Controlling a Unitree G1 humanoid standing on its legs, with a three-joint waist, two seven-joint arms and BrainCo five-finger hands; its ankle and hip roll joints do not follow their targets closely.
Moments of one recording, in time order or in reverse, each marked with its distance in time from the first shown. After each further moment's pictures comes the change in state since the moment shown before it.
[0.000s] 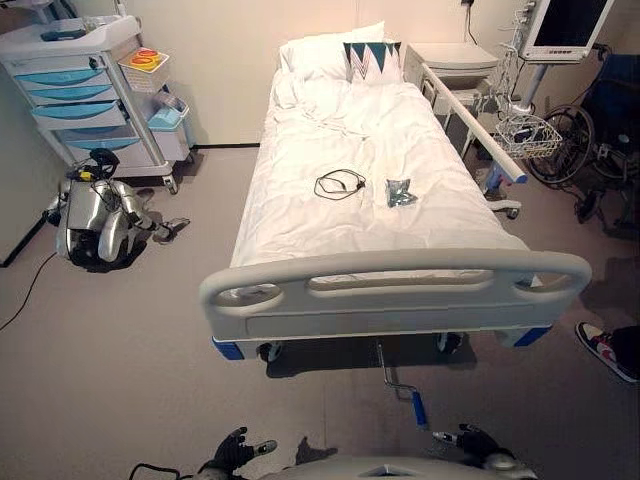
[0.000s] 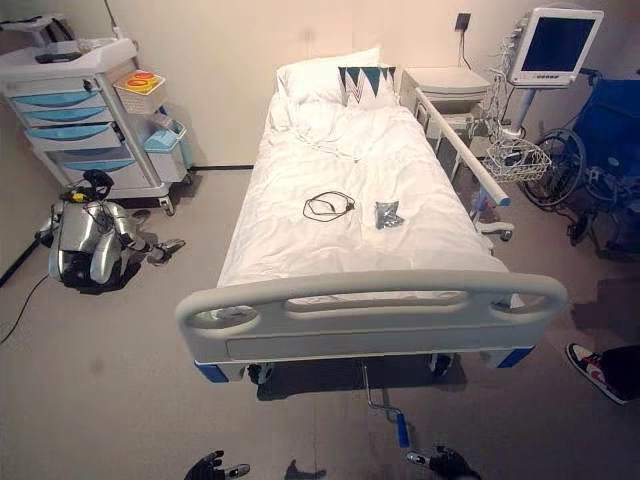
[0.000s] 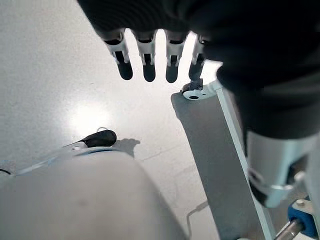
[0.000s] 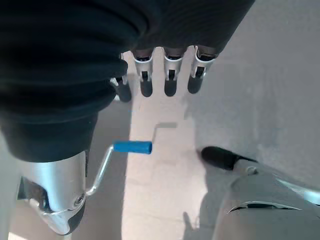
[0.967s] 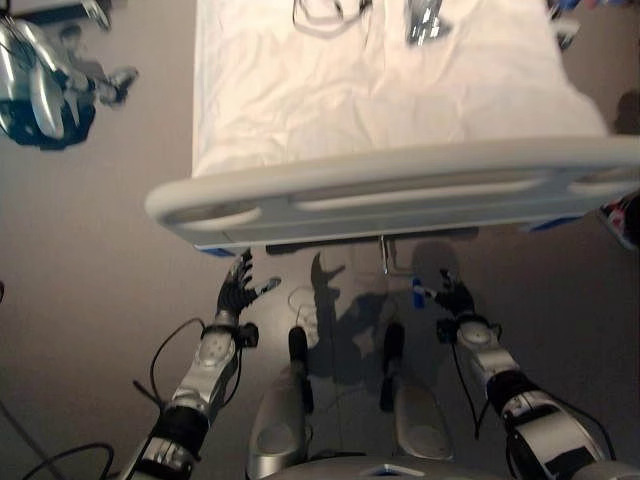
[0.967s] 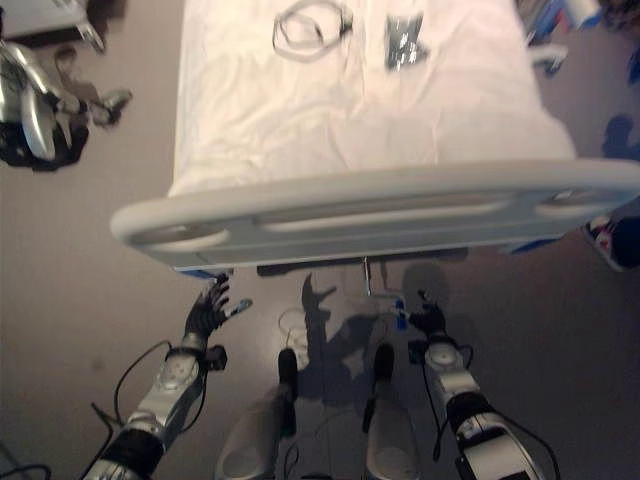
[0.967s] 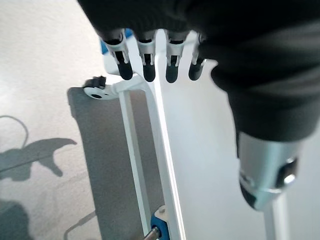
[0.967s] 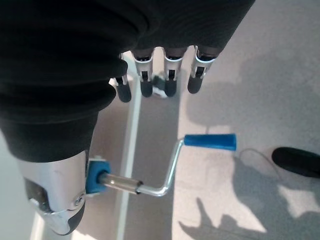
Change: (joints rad) left arm -0.196 0.161 -0.001 -0.845 -0.270 -0.080 0.135; right arm -0.359 -0.064 0.033 -0.431 0.083 -0.048 -0.165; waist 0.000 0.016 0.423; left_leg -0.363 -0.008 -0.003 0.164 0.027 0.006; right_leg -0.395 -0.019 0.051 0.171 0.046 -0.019
